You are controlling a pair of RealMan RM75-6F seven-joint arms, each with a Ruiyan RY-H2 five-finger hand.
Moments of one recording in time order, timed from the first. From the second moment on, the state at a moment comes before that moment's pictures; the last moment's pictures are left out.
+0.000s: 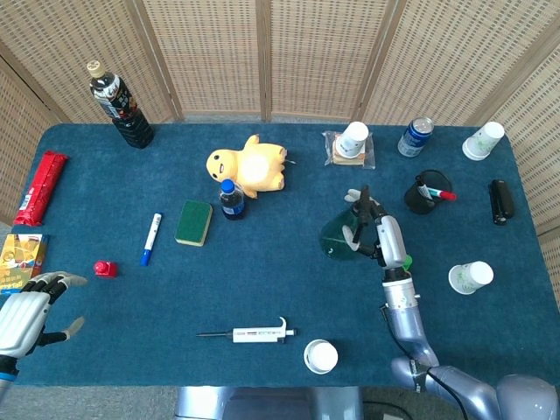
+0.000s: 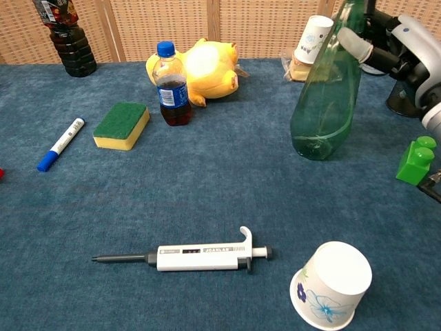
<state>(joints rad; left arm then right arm) -0.11 -0.97 0.05 -1.82 1.54 1.36 -0.05 0.56 -1.84 0.29 -1.02 -1.43 1.37 0.67</state>
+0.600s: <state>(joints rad) -0.11 -0.97 0.05 -1.83 1.55 1.37 -0.04 0.55 -1.81 0.28 -1.03 -1.43 1.39 0.68</state>
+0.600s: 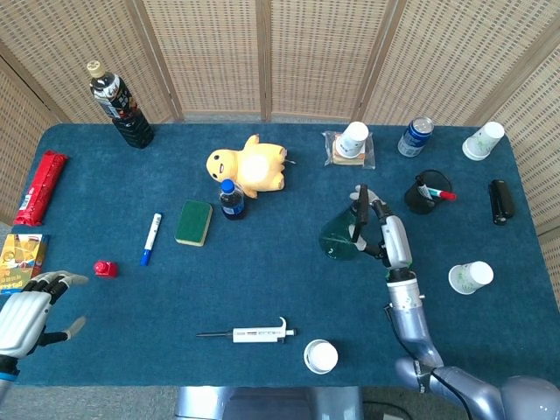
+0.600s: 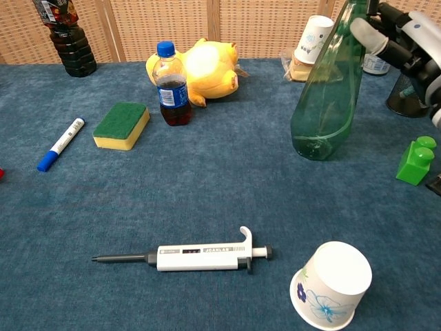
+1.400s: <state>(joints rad) -0.09 -0.97 0.05 -1.84 1.54 1.41 -0.03 0.43 -1.58 0.22 -1.06 -1.46 1.41 0.68</state>
